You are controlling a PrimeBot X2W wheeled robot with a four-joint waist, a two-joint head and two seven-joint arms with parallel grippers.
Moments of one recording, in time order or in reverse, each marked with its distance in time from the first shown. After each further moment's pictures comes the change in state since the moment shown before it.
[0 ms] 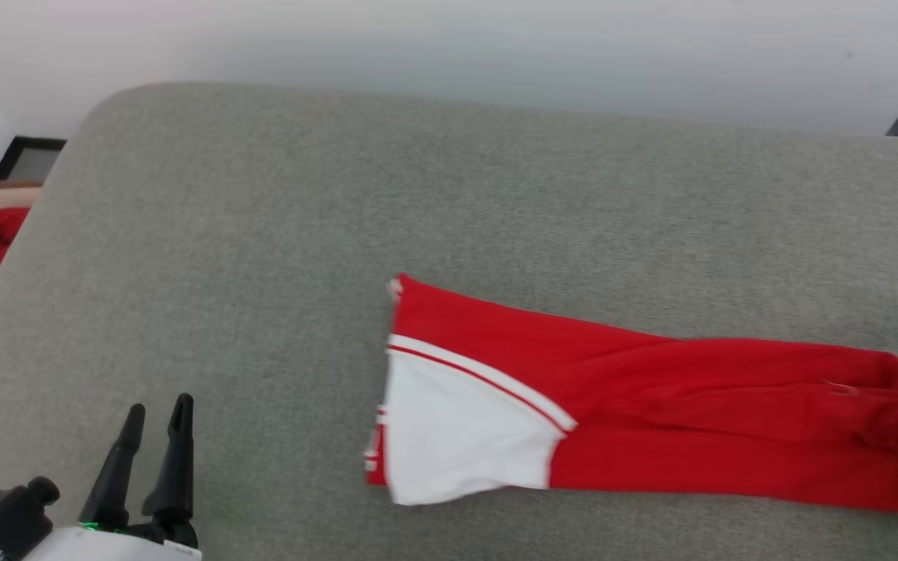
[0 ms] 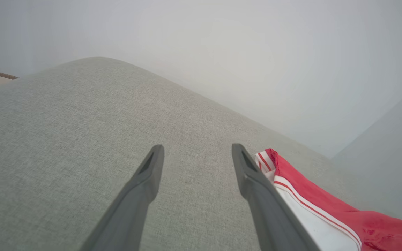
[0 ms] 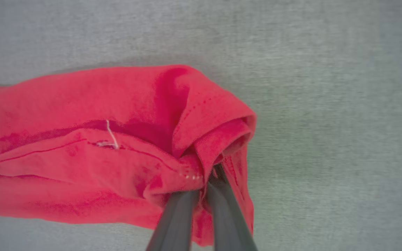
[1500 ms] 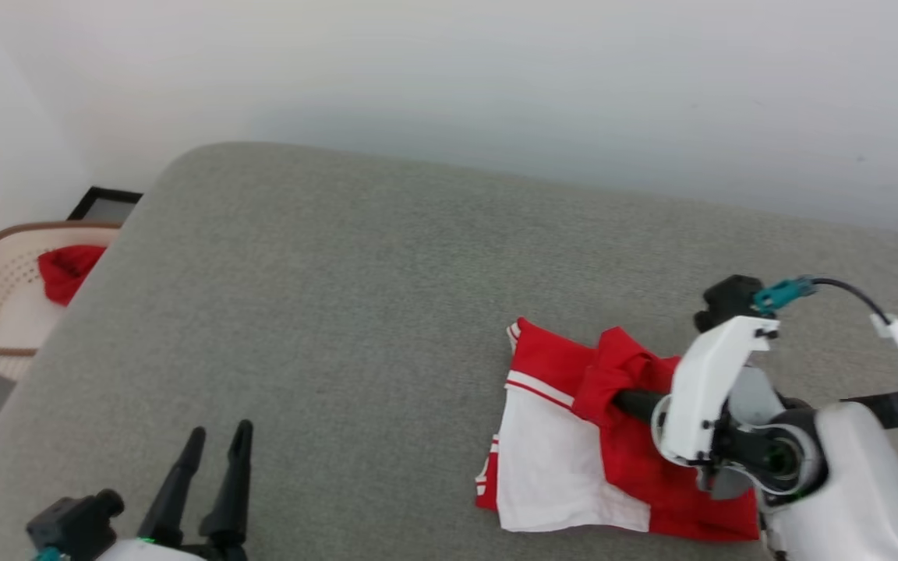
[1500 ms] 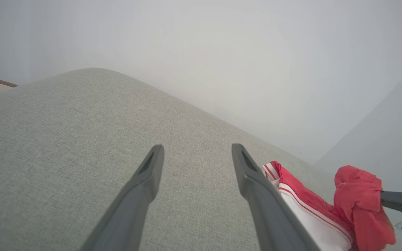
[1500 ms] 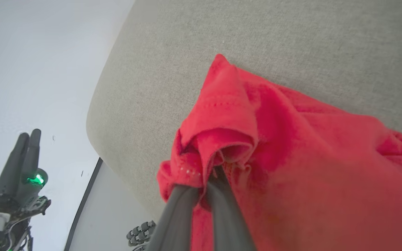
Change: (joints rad) left arm 0.011 -0.021 -0.091 0.031 0.017 -0.003 0.001; right arm -0.044 0.233 0.360 0.019 0.302 -0.001 -0.184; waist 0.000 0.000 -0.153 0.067
